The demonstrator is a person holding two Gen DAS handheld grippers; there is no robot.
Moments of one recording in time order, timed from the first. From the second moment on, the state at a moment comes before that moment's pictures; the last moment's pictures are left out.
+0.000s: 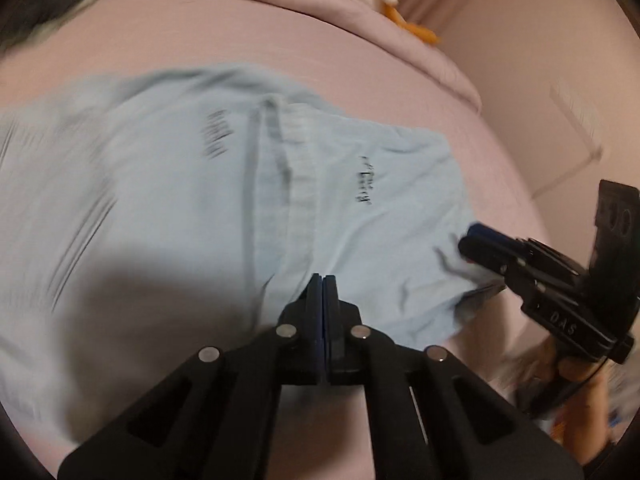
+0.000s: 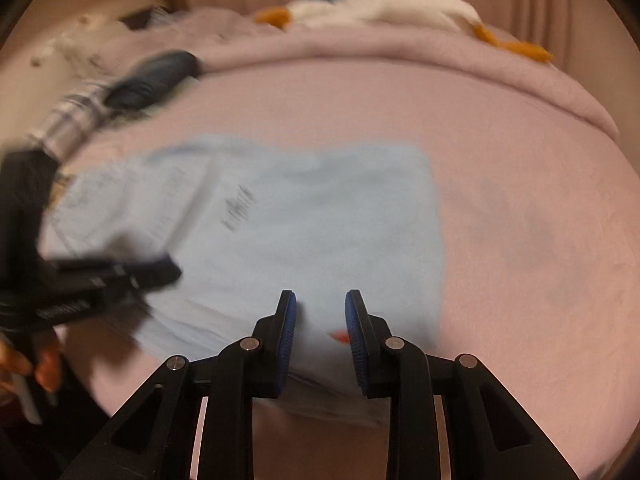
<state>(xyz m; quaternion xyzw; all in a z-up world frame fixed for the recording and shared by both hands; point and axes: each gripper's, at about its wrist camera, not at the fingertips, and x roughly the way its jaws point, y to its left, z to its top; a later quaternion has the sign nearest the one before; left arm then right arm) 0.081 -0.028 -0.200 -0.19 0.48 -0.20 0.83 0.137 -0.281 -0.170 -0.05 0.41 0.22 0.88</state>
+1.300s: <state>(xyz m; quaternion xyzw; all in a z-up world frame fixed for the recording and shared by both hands) 0.070 -0.034 -0.176 -0.21 0.48 -0.21 0.82 0.156 -0.157 -0.190 -0.09 0.45 0.41 0.79</state>
